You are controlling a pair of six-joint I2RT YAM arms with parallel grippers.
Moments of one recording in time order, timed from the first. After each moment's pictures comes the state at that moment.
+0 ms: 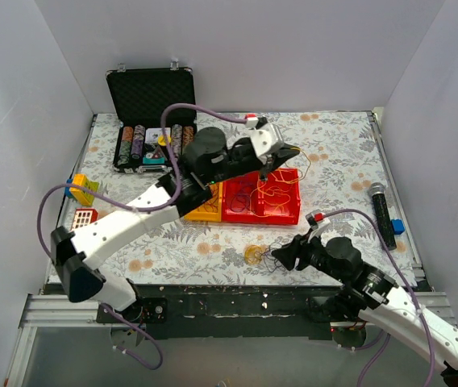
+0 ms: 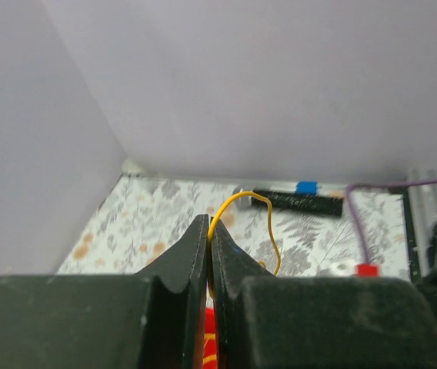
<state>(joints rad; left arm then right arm) -0.96 1.42 1.51 0.10 0.37 0.20 0.88 0.30 0.18 -0.24 -0.03 0.53</state>
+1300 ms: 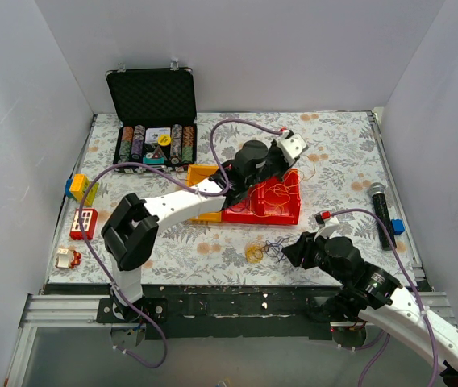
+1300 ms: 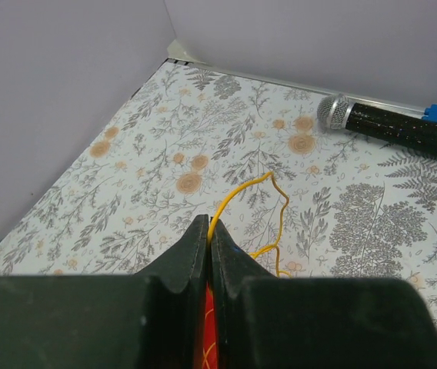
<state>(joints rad) -0.92 1.85 1.45 0.33 0.07 0.22 0.88 0.25 0.23 -0.44 0.15 0.63</state>
